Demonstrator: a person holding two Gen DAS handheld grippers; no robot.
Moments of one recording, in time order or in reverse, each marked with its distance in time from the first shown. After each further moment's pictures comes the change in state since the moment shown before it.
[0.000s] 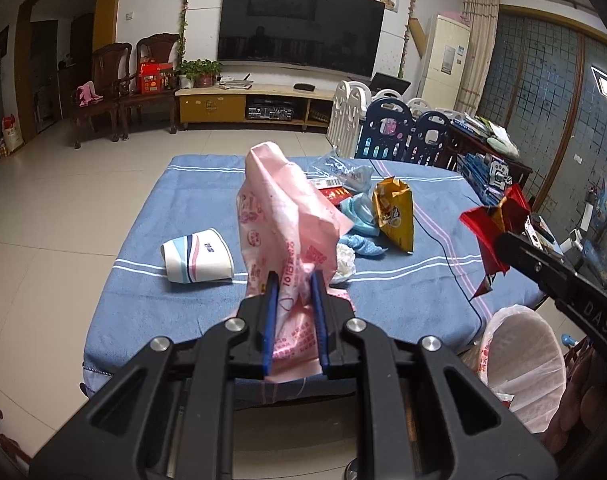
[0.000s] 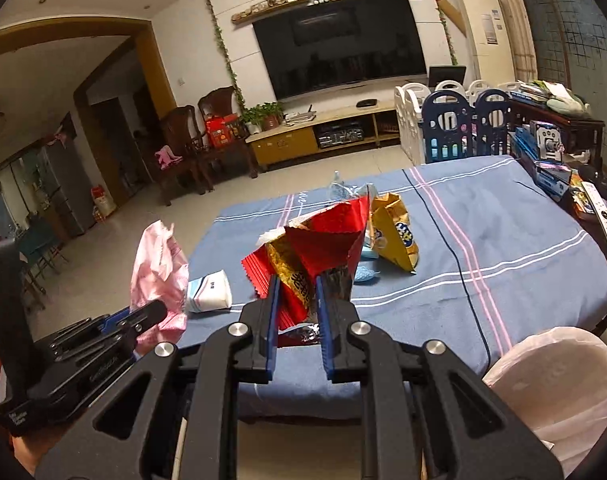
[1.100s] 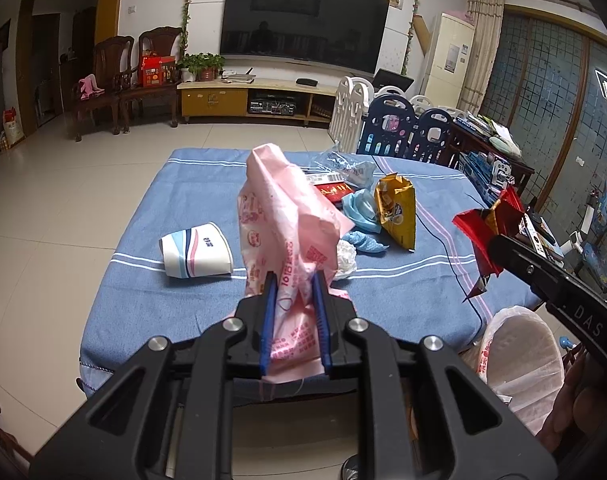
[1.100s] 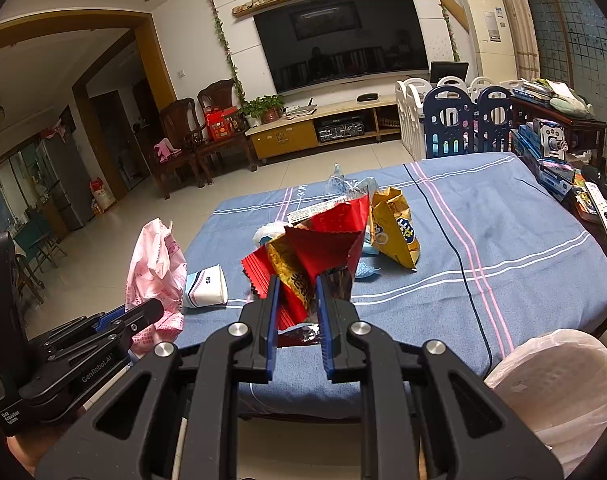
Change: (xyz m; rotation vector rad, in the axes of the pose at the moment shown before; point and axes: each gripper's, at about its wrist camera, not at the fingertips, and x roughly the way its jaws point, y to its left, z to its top) left arm 0.000 0.000 0.000 -0.016 0.016 0.002; right arm 0.004 0.007 -0.003 -0.011 0.020 0.001
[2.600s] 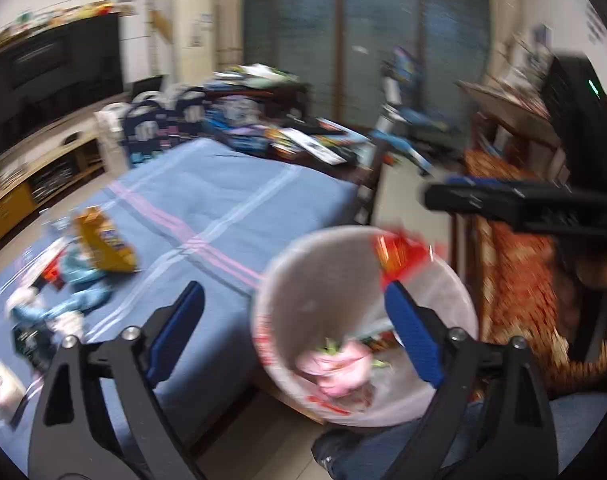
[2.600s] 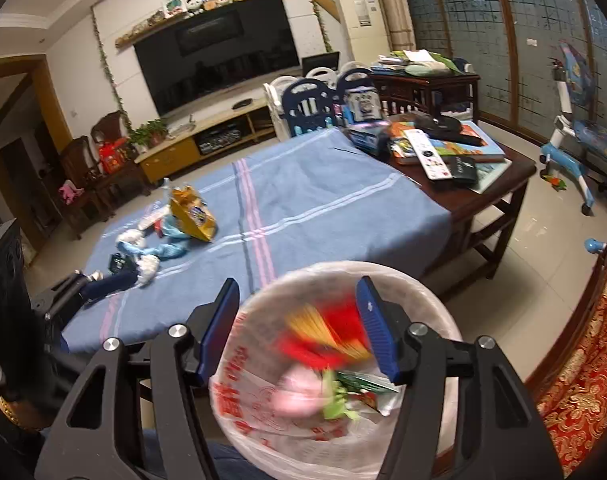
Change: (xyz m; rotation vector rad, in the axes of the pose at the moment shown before) left arm 0.013 -0.214 -0.047 0.589 0.002 -0.584; right arm -0.157 -0.179 -0.064 0.220 -0.027 -0.331
